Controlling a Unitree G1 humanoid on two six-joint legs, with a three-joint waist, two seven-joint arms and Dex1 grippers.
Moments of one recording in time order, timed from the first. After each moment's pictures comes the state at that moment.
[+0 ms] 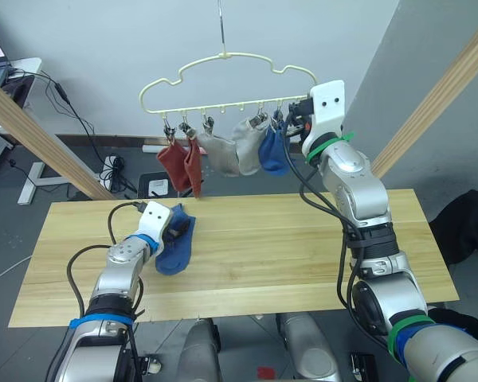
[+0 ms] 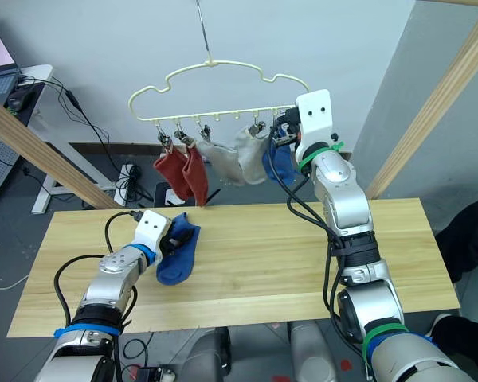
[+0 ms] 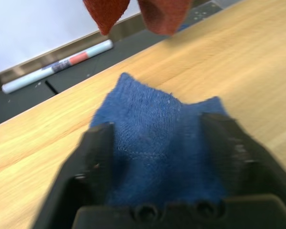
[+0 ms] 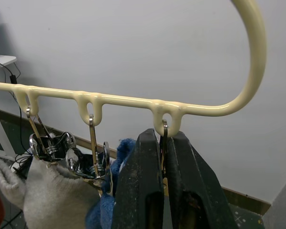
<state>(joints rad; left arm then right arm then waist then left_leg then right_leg) -0.40 0.44 0.07 0.60 -0.07 0.05 -0.51 -0.88 -0.11 0.00 0.17 0.07 0.42 0.16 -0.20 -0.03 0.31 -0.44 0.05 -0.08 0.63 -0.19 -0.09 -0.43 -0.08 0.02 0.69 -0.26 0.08</state>
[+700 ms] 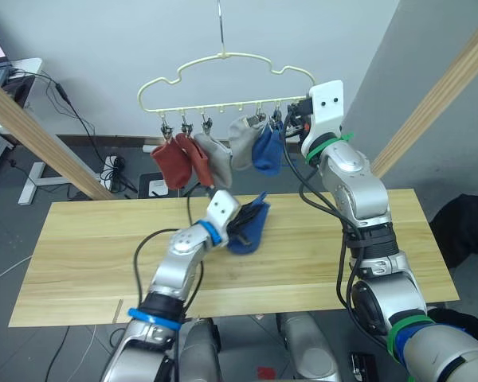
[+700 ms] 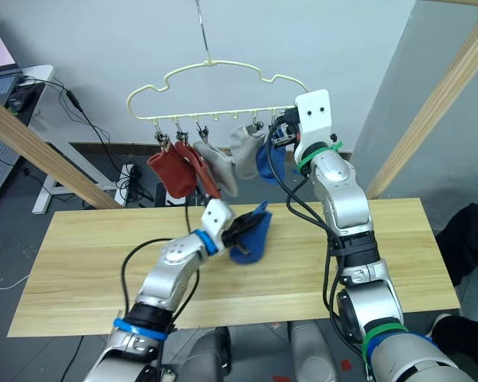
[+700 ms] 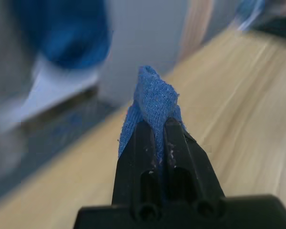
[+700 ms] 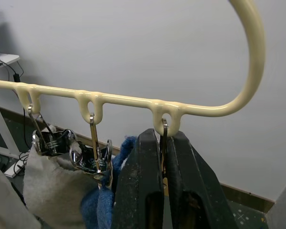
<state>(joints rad) -0.46 0.13 -0.13 0.25 -0.15 0.09 -0.66 -0.88 -0.11 0.00 0.17 0.07 0.44 0.17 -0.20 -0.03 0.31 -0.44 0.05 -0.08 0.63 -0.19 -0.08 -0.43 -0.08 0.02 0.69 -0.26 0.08</state>
